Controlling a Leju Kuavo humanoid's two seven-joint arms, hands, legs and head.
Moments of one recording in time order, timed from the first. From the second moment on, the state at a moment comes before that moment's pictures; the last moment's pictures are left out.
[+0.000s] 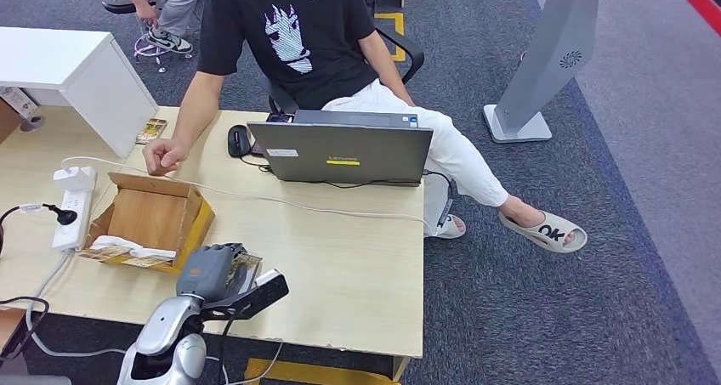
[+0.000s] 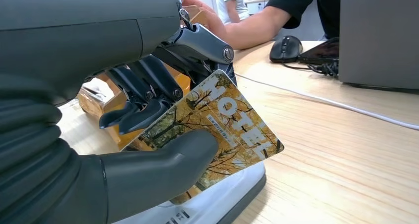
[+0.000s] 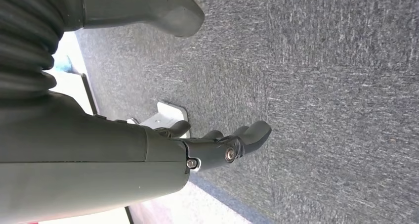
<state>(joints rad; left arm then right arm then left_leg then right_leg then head) 0.01 -0.16 0.19 -1.46 -1.48 0.01 -0.14 0.26 0.28 -0.68 -1.08 1.12 0.24 0.41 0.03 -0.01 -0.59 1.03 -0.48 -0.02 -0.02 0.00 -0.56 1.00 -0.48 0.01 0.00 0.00</state>
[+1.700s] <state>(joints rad) -0.23 -0.02 0.25 -1.68 -1.51 -0.03 -0.10 0.27 0.28 -0.69 -1.08 1.08 0.26 0.44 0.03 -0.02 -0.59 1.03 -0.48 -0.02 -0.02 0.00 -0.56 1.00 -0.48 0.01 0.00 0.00</state>
